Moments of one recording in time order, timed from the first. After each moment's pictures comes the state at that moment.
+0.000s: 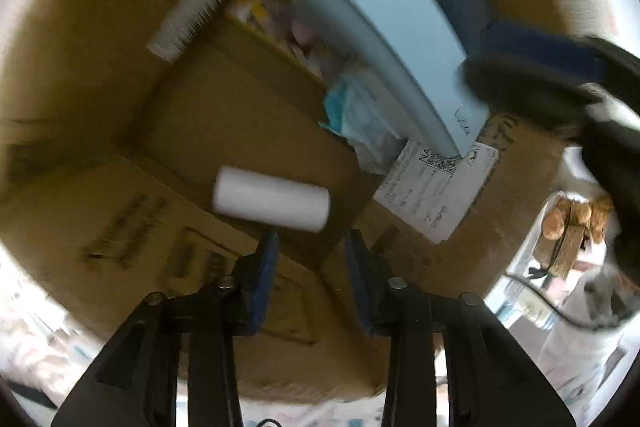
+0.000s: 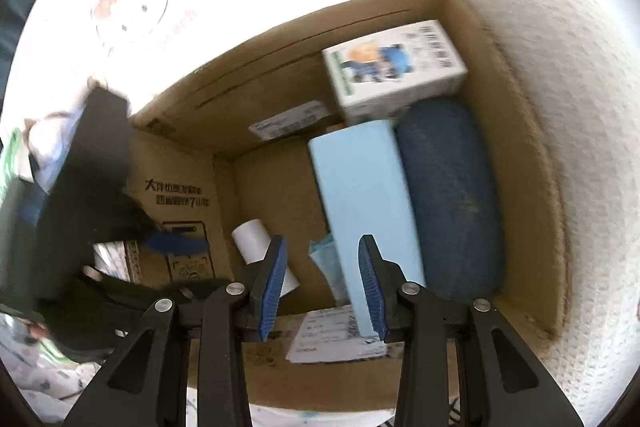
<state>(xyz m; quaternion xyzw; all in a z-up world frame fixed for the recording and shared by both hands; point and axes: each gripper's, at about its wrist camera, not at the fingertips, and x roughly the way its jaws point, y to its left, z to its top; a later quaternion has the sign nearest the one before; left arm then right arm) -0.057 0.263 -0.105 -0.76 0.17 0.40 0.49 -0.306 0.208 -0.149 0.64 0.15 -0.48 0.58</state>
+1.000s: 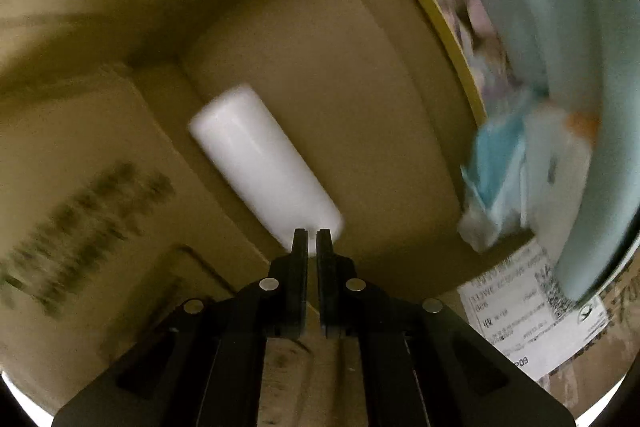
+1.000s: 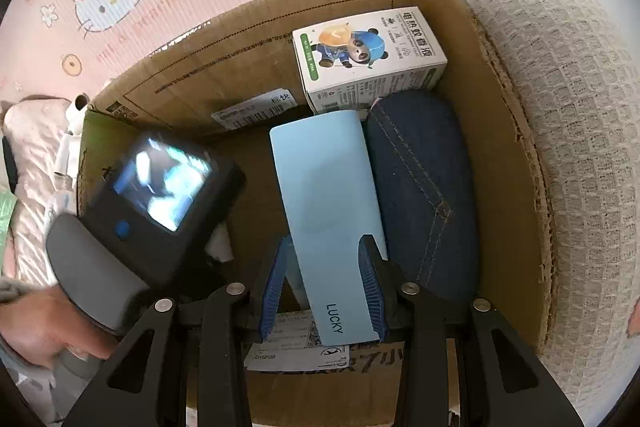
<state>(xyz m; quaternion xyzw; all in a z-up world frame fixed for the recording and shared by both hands) -0.052 0.273 -0.181 -0.84 0.18 0.44 0.27 -0.290 0.195 -0.153 0.62 0.22 -0.48 0.58</state>
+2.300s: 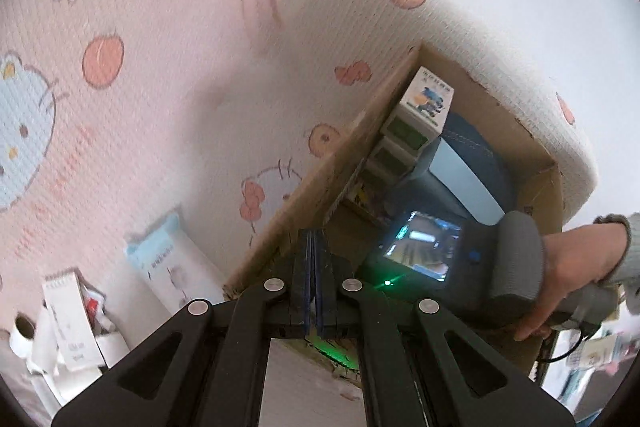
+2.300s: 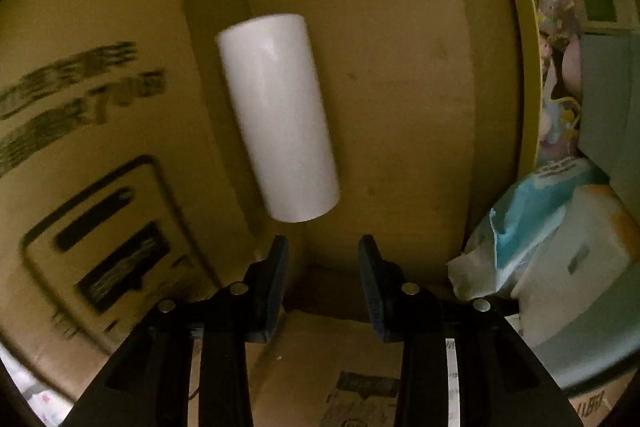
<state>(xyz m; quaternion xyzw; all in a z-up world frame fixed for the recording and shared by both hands) -0.136 0.191 -0.109 -0.53 0.01 0.69 0.50 -0.134 0.139 -0.219 0.77 0.32 -0.21 0.51</state>
